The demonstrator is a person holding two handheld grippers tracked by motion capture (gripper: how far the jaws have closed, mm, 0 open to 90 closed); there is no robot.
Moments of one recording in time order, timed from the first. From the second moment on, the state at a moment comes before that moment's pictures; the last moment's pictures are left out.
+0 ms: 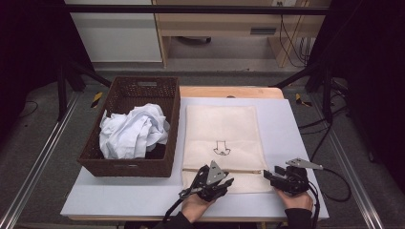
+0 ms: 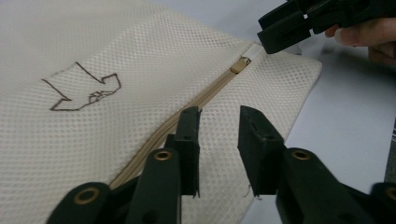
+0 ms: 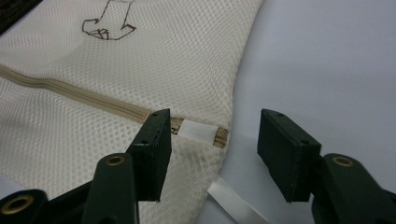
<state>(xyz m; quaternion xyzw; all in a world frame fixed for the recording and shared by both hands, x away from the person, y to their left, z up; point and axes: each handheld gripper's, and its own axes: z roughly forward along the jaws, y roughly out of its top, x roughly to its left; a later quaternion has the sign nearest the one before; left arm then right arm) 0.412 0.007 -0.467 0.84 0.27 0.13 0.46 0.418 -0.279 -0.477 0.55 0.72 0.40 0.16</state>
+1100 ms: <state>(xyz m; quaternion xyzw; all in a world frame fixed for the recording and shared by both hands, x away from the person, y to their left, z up) 0.418 -0.032 -0.488 0.86 0.26 0.13 0.41 0.421 -0.279 -0.480 0.57 0.72 0.38 0.12</state>
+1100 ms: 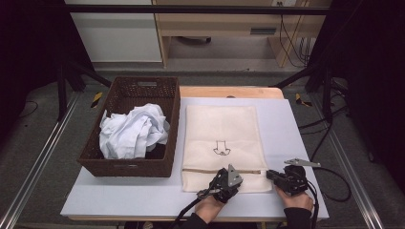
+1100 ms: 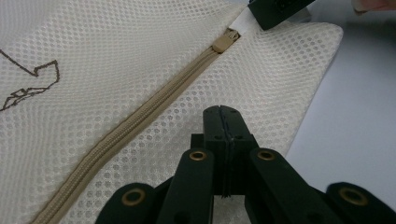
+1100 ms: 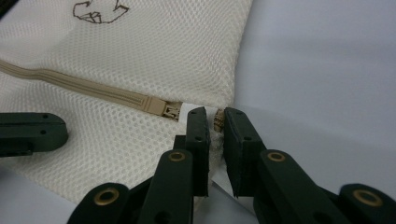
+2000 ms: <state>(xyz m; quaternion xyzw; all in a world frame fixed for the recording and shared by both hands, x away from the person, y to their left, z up) 0.425 -0.027 -0.489 0.86 0.28 0.09 0.42 0.417 -0.273 -0.475 0.54 0.73 0.40 0.14</state>
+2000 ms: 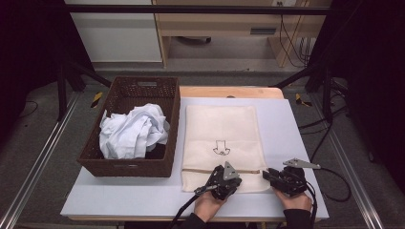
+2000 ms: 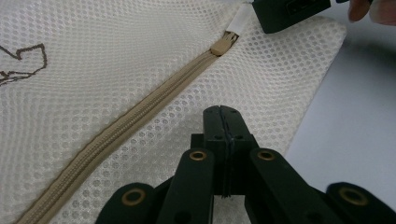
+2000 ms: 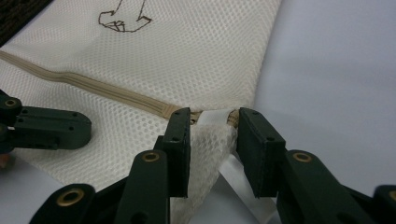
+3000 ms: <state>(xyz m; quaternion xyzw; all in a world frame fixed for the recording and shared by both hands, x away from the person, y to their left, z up) 0.424 -0.028 -0.489 0.86 0.28 0.09 0.42 0.419 -0.273 -0.479 0.56 0.72 0.39 0.10</state>
